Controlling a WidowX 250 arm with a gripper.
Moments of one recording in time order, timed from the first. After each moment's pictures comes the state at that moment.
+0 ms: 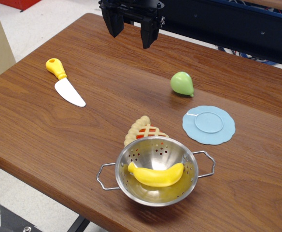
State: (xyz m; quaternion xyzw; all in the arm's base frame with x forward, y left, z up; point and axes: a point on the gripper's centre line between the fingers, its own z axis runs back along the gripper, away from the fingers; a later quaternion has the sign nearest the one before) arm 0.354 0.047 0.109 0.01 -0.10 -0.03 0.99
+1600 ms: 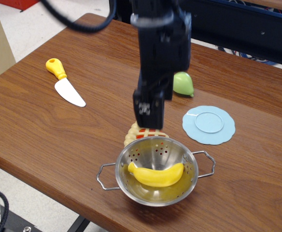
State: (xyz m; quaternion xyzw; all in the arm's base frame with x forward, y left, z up) arm 0.238 -0.051 0.097 -0.07 -0.03 -0.60 0.80
